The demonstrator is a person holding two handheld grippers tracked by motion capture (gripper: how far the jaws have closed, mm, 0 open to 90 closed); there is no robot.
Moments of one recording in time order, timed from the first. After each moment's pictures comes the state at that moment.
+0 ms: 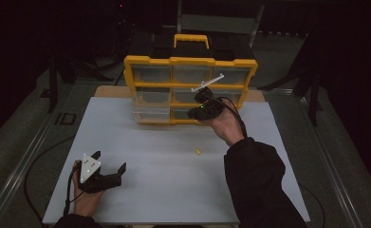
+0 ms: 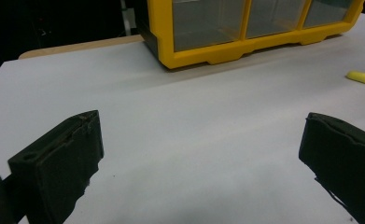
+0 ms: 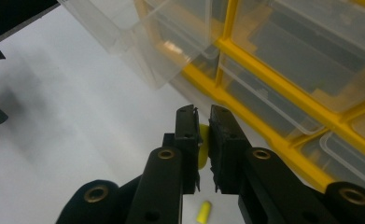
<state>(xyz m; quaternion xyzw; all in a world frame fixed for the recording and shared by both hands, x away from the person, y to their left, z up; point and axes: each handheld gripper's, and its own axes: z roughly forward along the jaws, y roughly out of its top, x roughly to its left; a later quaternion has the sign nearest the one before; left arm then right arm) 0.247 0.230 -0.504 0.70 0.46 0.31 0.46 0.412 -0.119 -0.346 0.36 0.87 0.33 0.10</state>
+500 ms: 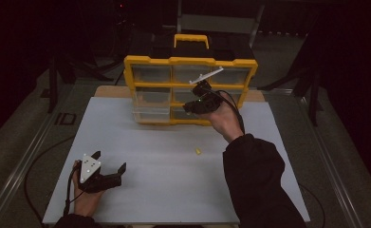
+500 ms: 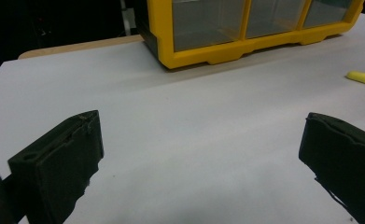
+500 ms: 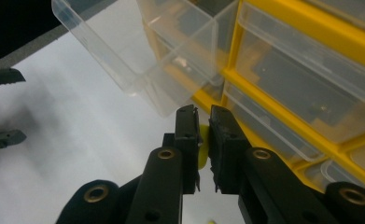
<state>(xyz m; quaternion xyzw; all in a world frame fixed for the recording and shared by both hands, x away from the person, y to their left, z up) 0.247 0.230 -0.504 0.70 0.46 0.31 0.46 0.420 -0.112 -0.331 0.35 0.86 0.36 0.09</state>
